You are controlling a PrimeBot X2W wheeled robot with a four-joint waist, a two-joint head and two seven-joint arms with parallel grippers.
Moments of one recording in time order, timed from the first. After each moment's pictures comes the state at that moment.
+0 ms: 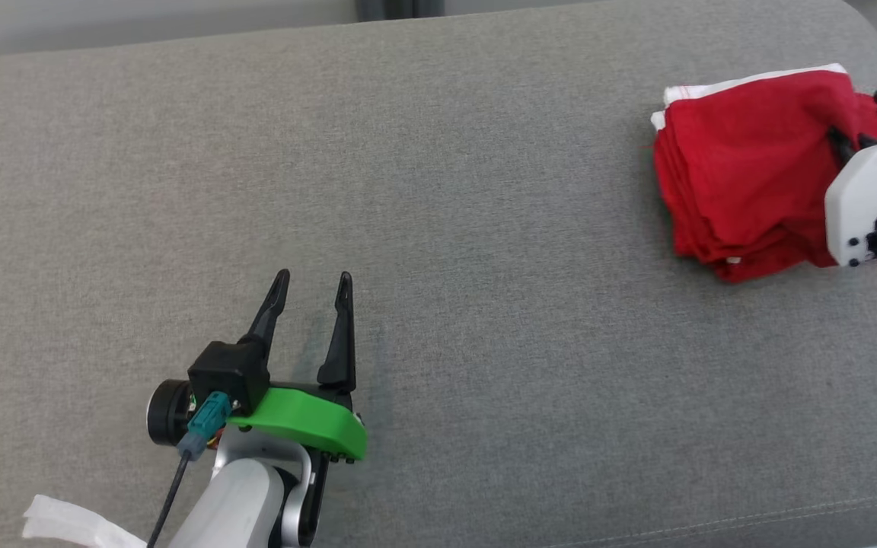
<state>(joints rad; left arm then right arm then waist) -0.26 0.14 -0.46 0.19 -0.44 0.16 -0.21 -0.74 -0.54 0.32 0.59 0.30 0.13 0.26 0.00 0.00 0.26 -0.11</state>
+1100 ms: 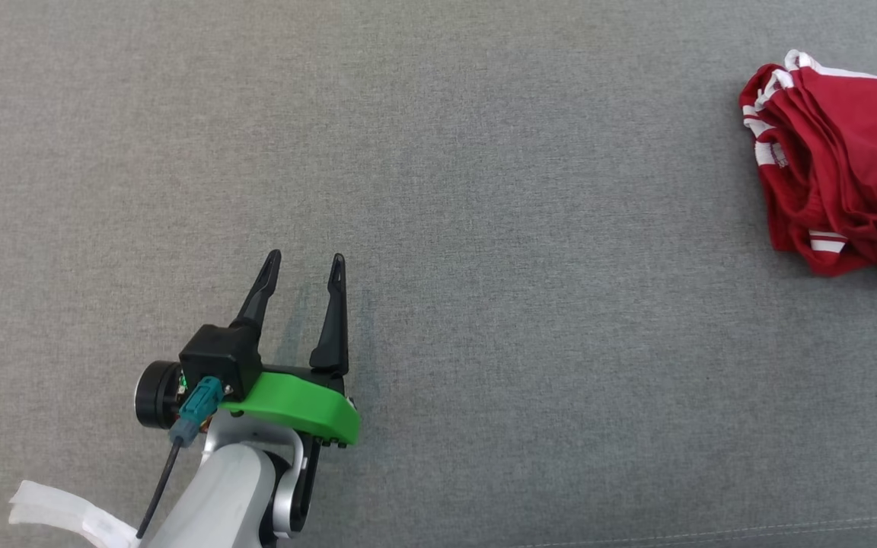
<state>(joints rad) -0.30 0.17 -0.47 0.17 -0.44 0.18 -0.20 -0.85 -0.54 0.15 1.01 0.12 0.13 0.02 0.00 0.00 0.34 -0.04</state>
